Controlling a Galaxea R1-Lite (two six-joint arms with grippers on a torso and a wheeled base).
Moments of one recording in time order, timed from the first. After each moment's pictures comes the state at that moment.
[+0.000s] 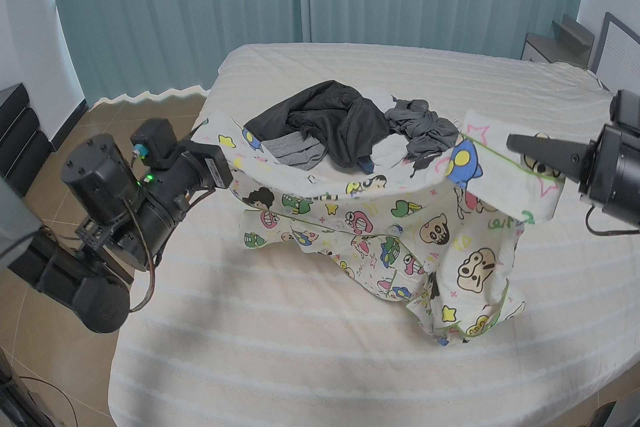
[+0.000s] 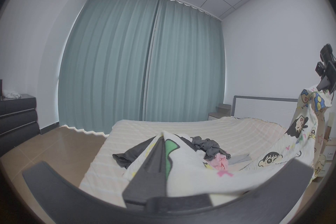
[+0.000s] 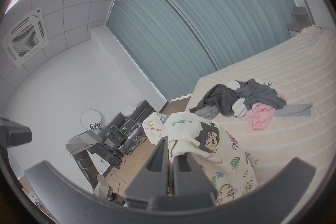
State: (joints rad) left arm -0.44 1.83 -0.66 -1.45 0.14 0.00; right arm 0.61 1.21 -0.82 -0.33 0.14 0.47
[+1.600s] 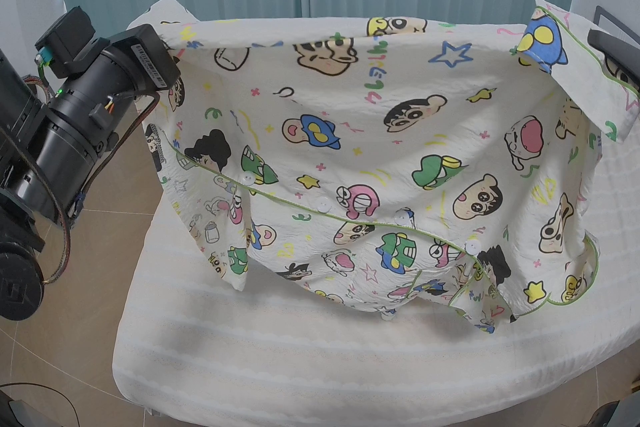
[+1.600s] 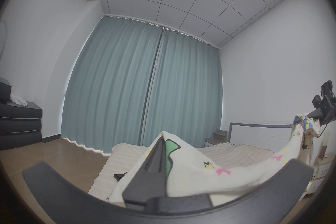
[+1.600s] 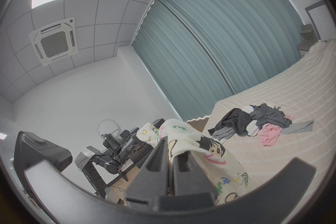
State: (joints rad) left arm -0.57 1.47 -0.81 -1.17 0.27 0.04; right arm 0.59 1.06 -0.95 -0.33 0.21 0.46
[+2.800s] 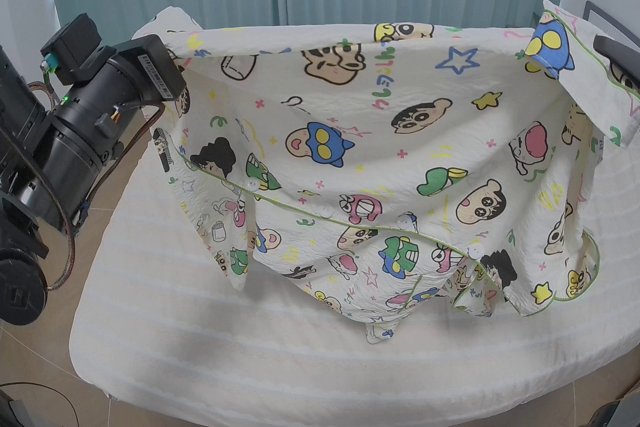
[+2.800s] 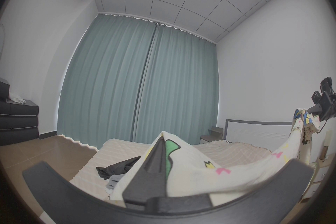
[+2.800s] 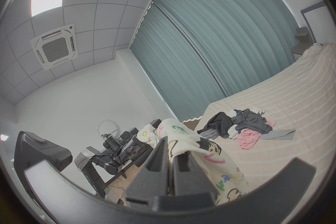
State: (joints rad) left arm -0.58 1.48 -0.79 -1.16 0.27 0.05; right arm 0.57 1.04 -0.93 -0.32 0.21 0.46
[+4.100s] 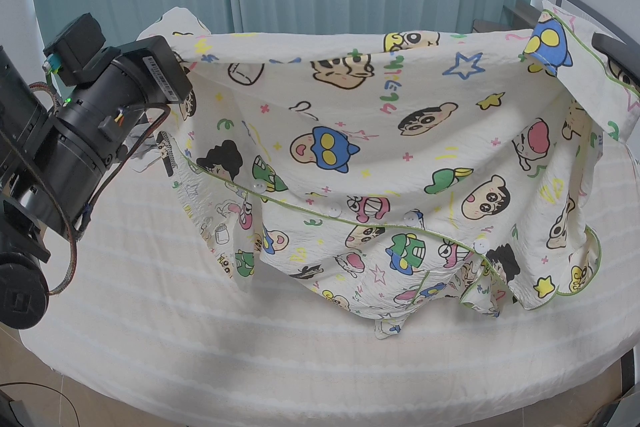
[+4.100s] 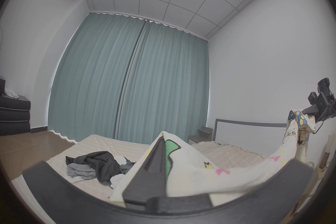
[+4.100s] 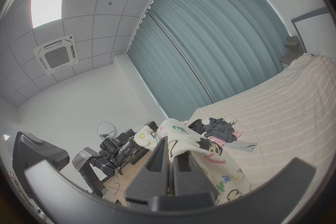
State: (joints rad) left arm -0.60 1.48 -0.79 -1.16 0.27 0.06; right arm 0.54 1.05 -0.94 -0.33 0.23 0.46
